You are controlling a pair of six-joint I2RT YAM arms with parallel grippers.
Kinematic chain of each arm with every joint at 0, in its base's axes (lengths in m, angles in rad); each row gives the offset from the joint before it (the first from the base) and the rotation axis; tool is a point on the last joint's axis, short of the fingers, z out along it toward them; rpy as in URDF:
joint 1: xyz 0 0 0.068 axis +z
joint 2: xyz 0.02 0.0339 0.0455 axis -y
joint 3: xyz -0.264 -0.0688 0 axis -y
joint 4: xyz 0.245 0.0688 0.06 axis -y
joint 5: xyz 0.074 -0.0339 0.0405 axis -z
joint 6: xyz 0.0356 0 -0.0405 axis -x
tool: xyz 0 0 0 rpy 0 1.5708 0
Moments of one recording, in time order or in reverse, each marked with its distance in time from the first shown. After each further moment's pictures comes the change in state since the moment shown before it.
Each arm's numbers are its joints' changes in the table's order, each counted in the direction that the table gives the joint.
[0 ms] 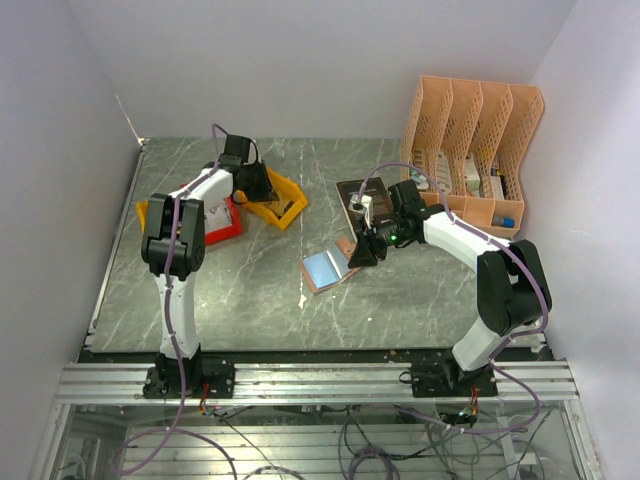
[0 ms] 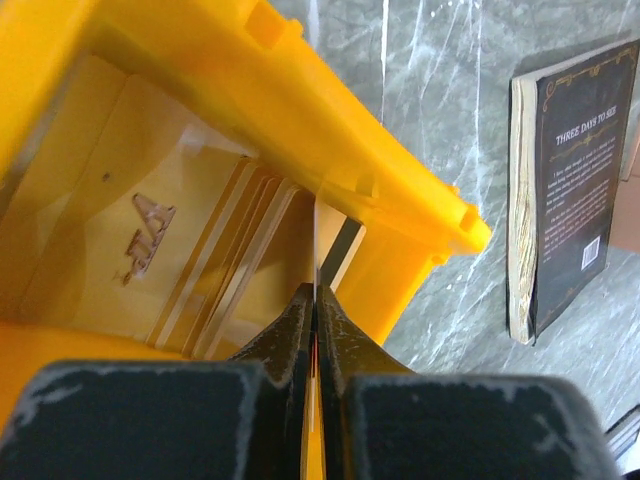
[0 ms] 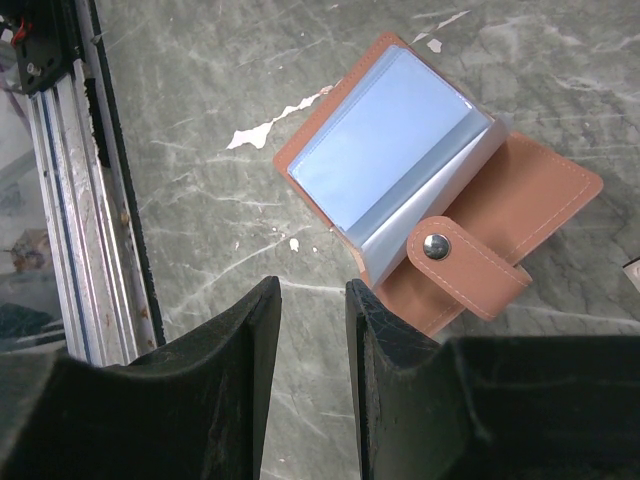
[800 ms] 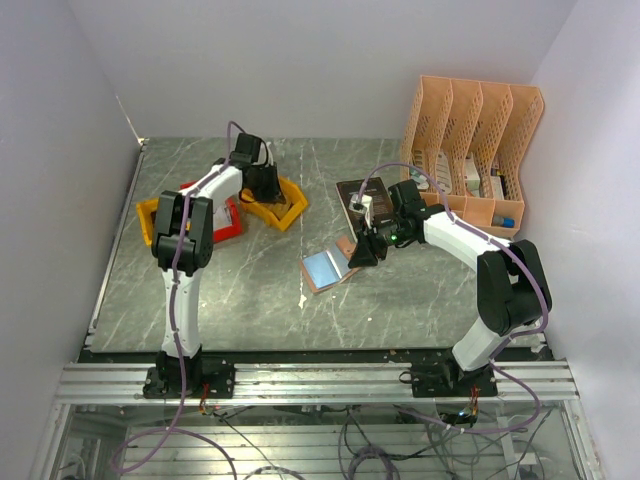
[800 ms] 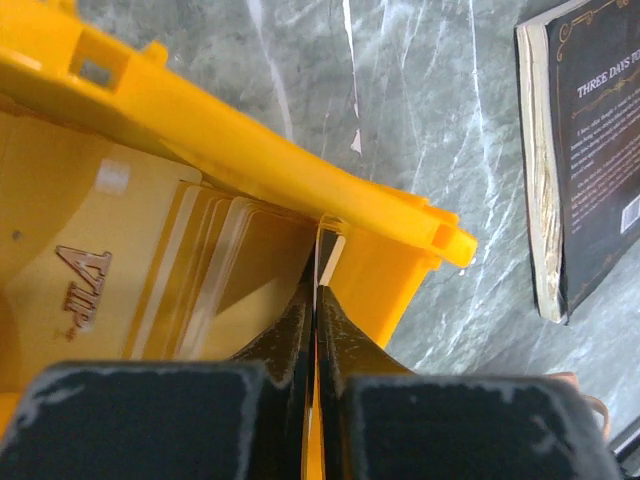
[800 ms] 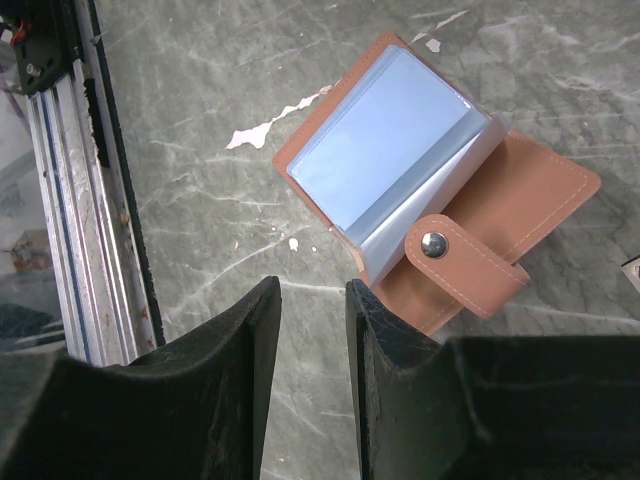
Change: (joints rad) left arm -0.040 -0.095 0.111 -0.088 0.036 -0.108; right arm -0.002 0.000 0.000 0.000 0.000 0.000
